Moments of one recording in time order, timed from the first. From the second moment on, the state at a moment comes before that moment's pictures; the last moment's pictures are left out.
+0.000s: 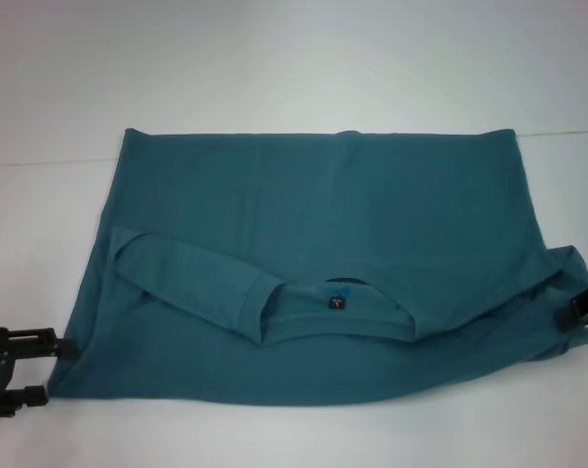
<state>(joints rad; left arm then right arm) -0.54 -2.00 0.40 0.77 2.53 1.56 -2.76 0.65 1.88 -0.67 -0.87 -2.58 -1.69 2.50</state>
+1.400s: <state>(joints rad) -0.59 -2.00 0.42 0.65 2.54 1.43 -2.78 0.65 1.88 -0.65 -0.87 -2.56 -1.70 2.49</state>
